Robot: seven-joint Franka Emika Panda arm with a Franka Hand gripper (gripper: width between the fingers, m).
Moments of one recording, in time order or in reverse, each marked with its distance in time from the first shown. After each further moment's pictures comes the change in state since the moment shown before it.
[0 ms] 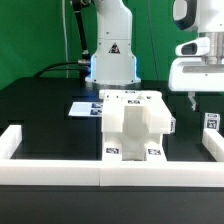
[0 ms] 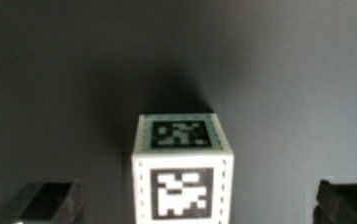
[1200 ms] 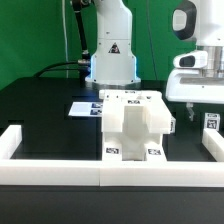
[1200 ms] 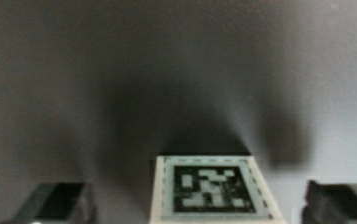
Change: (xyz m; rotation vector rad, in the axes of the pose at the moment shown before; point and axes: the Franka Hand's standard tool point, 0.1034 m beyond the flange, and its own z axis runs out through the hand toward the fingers) arm -0.003 0.007 0.022 -0.030 -0.022 -0.003
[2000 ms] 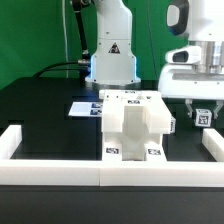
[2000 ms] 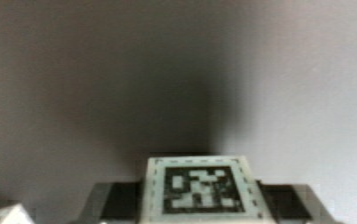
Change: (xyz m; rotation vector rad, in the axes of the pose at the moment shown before) arm 0.012 0.025 -0.019 -0.012 -0.008 -0.108
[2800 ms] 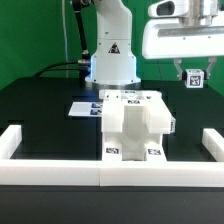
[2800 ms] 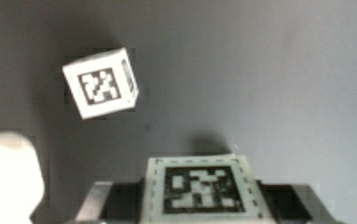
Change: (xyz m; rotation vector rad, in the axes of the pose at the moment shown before) arm 0.052 0.028 -0.083 0.054 -0.045 -0.047
